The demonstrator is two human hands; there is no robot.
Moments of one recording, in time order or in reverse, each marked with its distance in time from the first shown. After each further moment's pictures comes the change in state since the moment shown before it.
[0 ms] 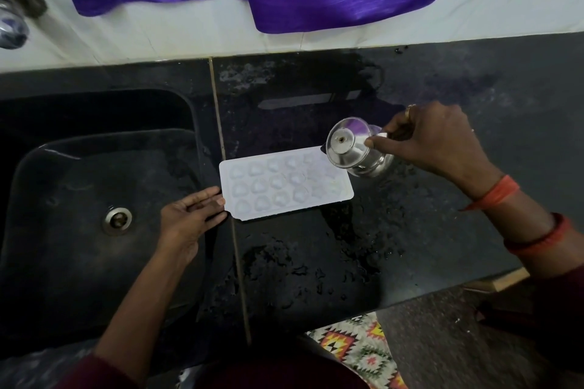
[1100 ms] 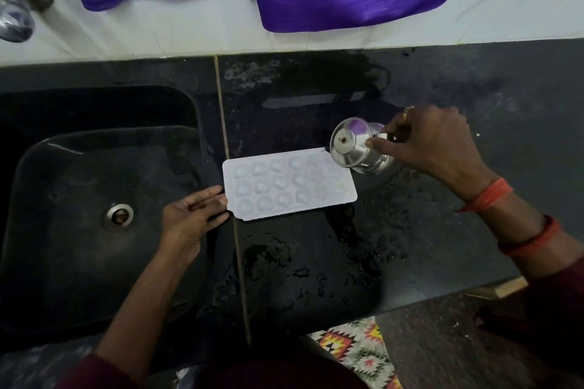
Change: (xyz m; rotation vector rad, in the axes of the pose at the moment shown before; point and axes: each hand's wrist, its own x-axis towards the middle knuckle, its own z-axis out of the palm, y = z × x) left_hand -0.002 0.000 0.000 -0.015 -0.003 0.009; right_hand 0.009 0.000 0.011 -0.085 0.057 -0.019
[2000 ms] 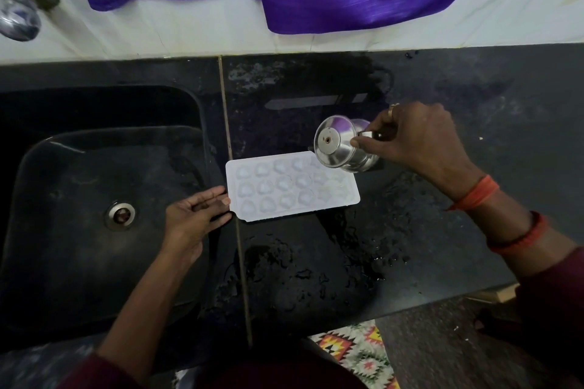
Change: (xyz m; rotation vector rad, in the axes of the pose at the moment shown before) left_hand 0.001 0.000 0.000 0.000 0.014 -0.016; right_hand 0.009 -0.018 0.008 0.062 0.009 -0.095
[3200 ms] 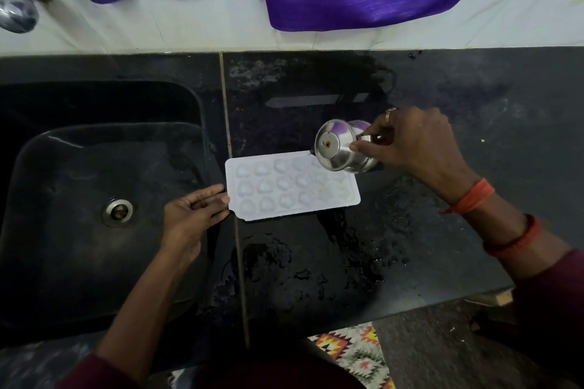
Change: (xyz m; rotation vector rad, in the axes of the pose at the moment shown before) left_hand 0.004 -0.004 0.000 0.006 -0.005 0.043; right_hand 0.002 0.000 0.008 -0.046 -0.024 0.006
